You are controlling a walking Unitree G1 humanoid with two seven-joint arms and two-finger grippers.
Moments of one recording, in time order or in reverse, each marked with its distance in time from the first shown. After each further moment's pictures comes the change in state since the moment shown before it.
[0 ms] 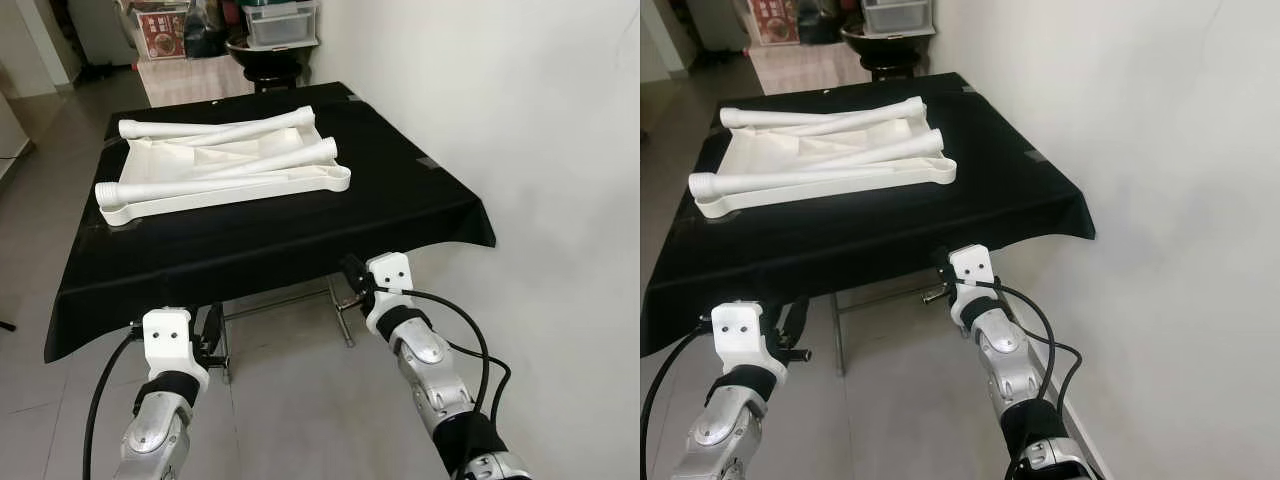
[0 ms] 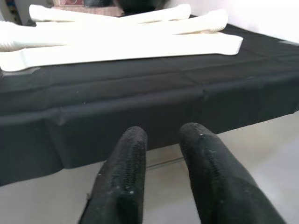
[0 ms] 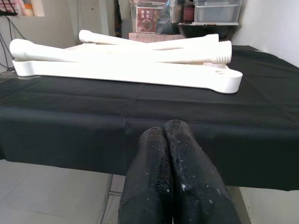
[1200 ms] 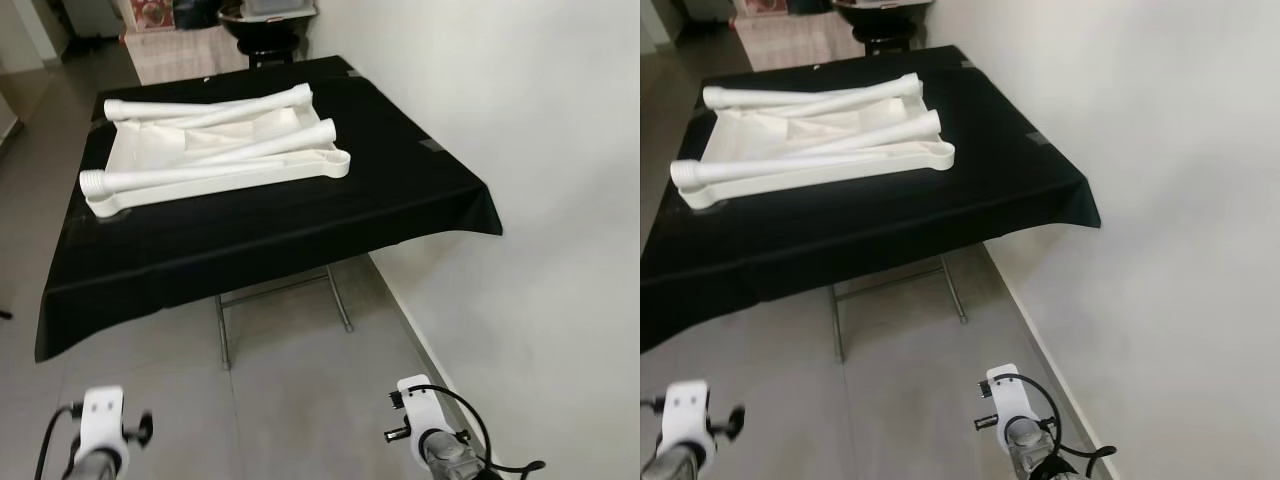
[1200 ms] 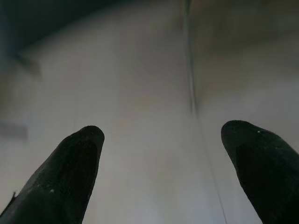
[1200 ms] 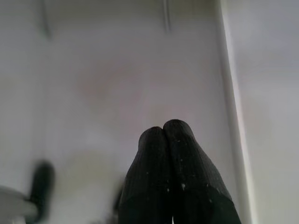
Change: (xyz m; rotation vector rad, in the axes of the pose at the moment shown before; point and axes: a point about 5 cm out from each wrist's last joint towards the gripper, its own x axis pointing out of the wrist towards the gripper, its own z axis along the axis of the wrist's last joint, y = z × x) left arm -0.016 0.132 -0.091 0.243 0.385 0.296; right arm -0.091 -0.022 -0.138 0.030 0.787 -0.166
